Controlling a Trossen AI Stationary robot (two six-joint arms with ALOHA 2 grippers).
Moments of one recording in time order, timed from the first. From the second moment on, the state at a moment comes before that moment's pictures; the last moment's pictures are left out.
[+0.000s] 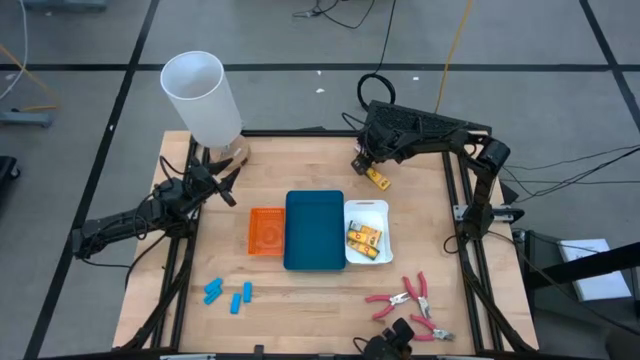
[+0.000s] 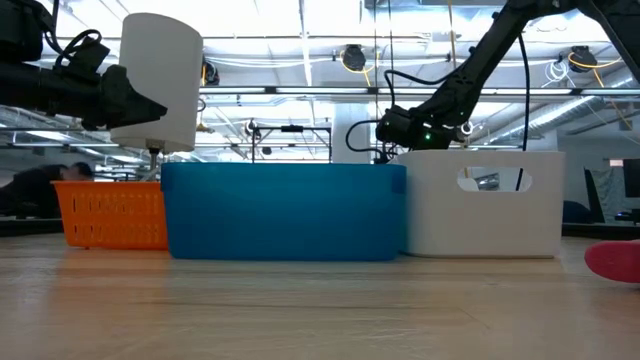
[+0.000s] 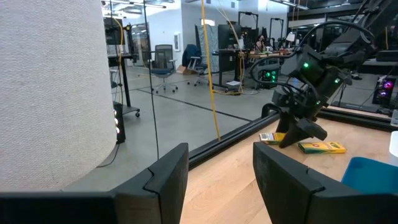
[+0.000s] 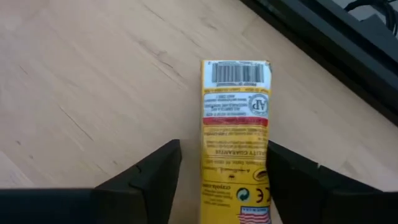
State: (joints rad) left arm 0.32 0.05 0.02 0.08 -0.42 0.05; right arm -0.68 1.88 1.02 -0.16 0.12 0.12
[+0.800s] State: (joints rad) left arm 0.32 0.05 0.02 0.08 -0.42 0.05; right arm -0.67 1.75 1.01 -0.18 0.13 0.12
